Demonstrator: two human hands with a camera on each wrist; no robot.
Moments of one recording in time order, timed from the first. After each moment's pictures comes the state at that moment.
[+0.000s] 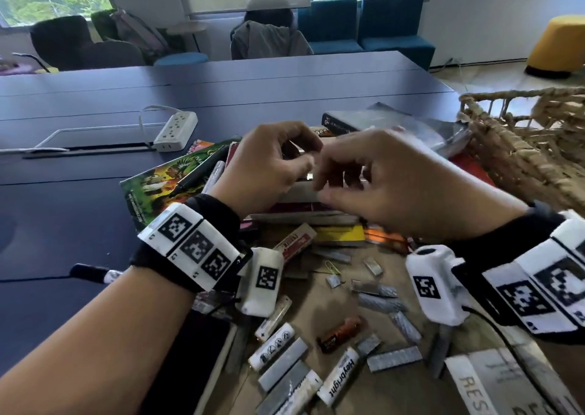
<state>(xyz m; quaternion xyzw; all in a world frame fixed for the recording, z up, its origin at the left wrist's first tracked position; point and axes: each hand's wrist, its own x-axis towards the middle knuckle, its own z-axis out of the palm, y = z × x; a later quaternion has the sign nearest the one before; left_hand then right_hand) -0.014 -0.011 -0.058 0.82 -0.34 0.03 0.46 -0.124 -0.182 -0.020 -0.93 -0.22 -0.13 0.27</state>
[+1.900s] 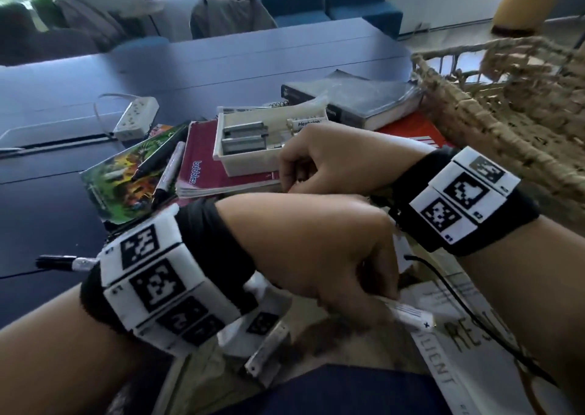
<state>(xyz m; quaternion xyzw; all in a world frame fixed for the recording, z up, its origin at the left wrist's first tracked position) -0.136 -0.050 -0.024 0.67 -0.64 -0.33 0.17 -0.110 -0.193 -0.044 -0.93 -0.19 0.05 0.30</state>
